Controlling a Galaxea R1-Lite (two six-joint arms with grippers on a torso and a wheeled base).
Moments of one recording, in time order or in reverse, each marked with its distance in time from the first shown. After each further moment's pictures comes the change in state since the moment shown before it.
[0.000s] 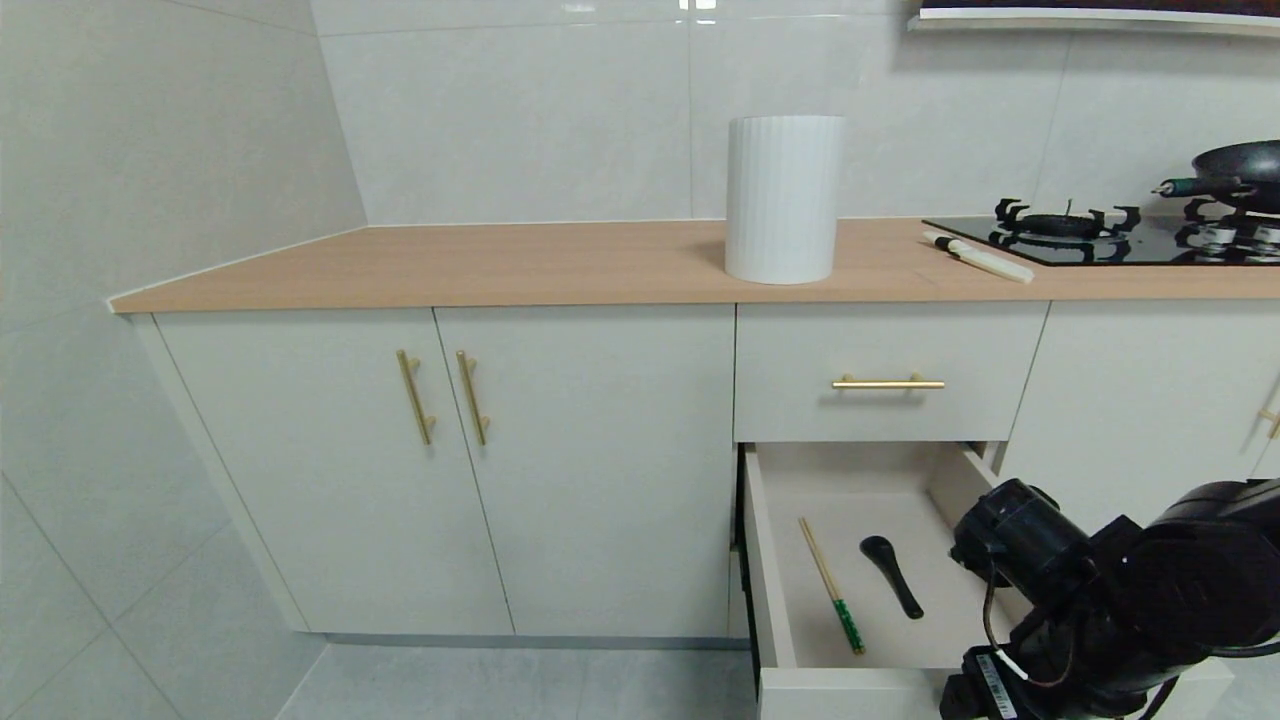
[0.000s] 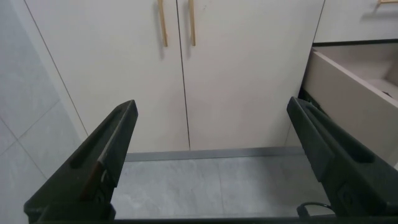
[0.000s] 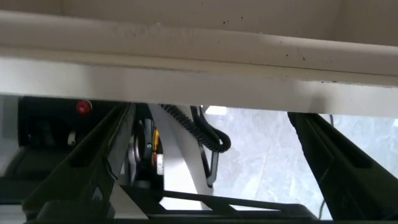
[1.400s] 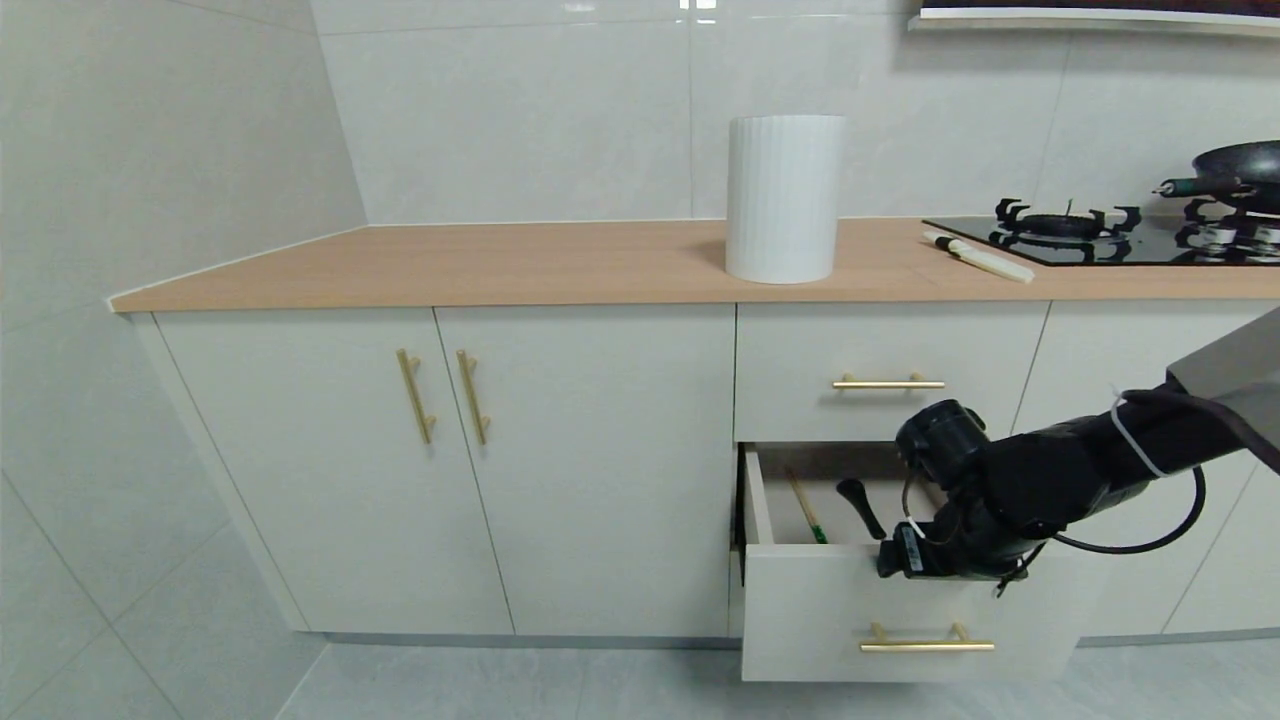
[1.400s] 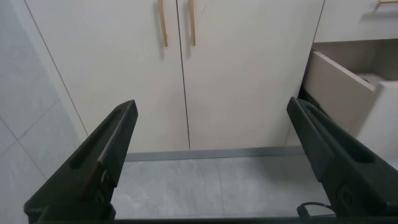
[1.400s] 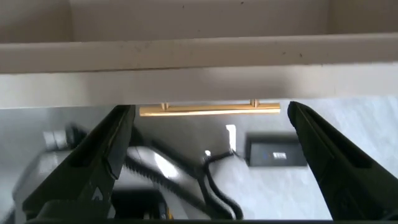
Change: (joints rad) left arm 0.000 0.000 0.000 0.000 0.000 0.000; right arm -0.136 0.288 -0.363 -0.131 -0.070 -0.043
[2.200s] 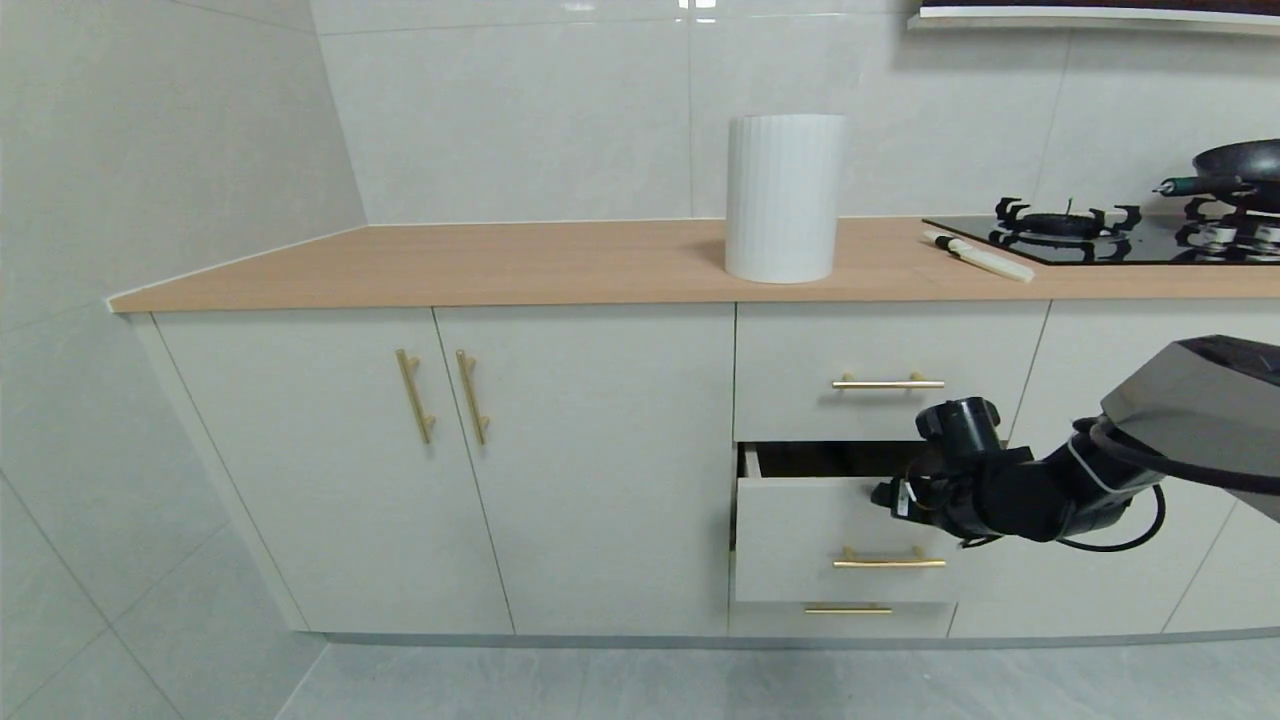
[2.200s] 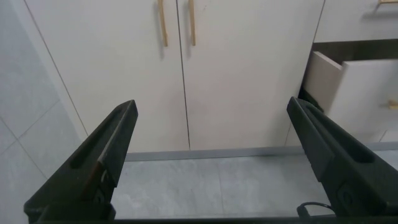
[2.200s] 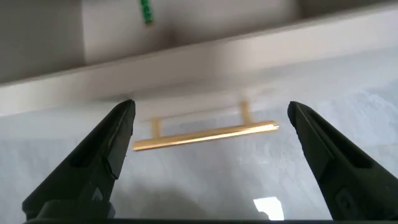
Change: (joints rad) left arm 0.000 0.000 0.000 0.000 0.000 0.000; right arm -0.118 0.184 0.002 -0.532 -0.003 0.018
